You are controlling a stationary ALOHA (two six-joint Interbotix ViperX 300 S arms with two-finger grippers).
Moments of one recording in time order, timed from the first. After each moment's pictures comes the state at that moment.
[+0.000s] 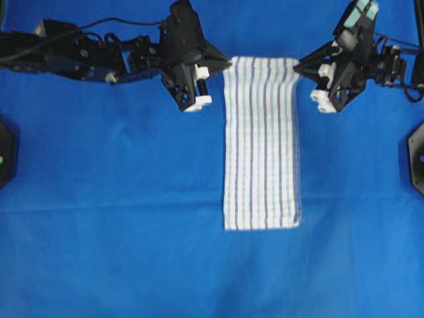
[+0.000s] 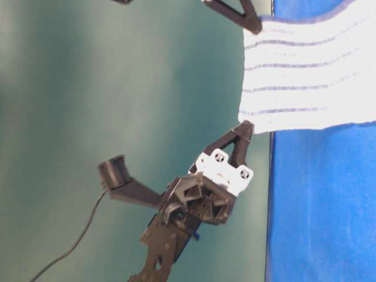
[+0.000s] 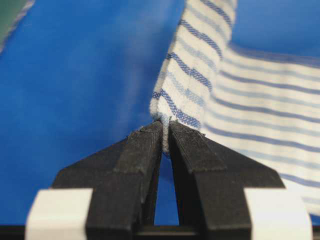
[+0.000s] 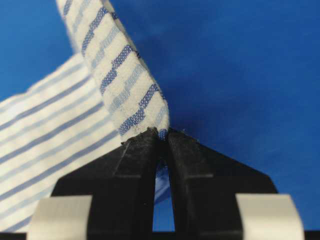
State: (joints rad) left arm 0.29 0.17 0.56 -0.02 -0.22 0.14; right arm -0.46 -0.31 1.05 -0.40 -0.12 0.50
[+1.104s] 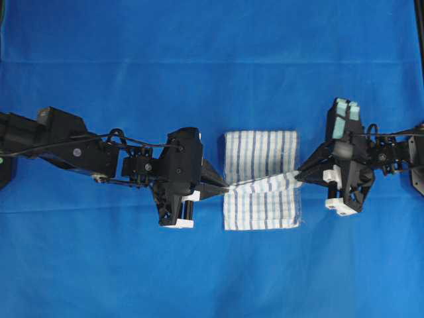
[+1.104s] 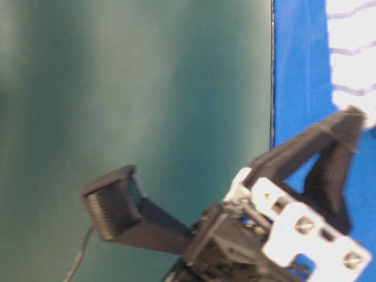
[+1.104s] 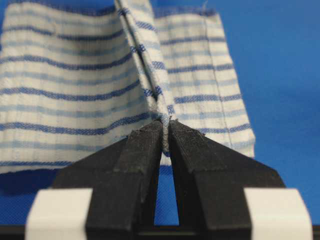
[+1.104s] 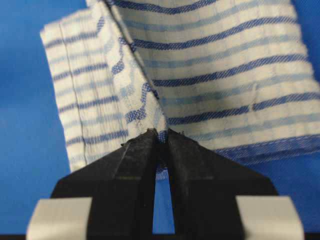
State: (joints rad) left arm -0.12 0.19 0.62 -0.03 -0.24 -0.03; right arm 0.11 -0.31 1.07 -0.11 0.07 0.50
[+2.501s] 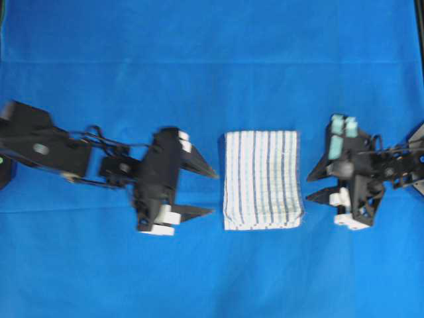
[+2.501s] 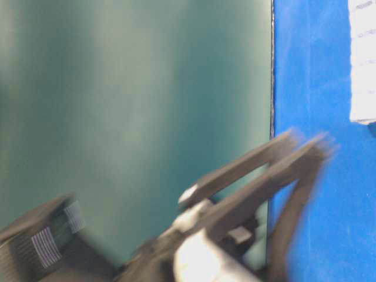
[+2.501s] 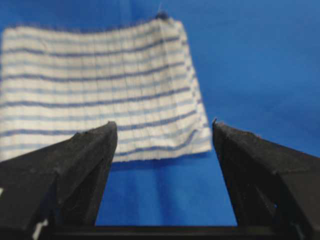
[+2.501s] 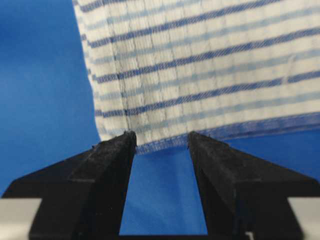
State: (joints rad) left arm -0.15 -0.05 0.68 -0.03 -0.09 -0.01; right arm 0.20 -0.42 1.01 -0.15 0.25 0.54
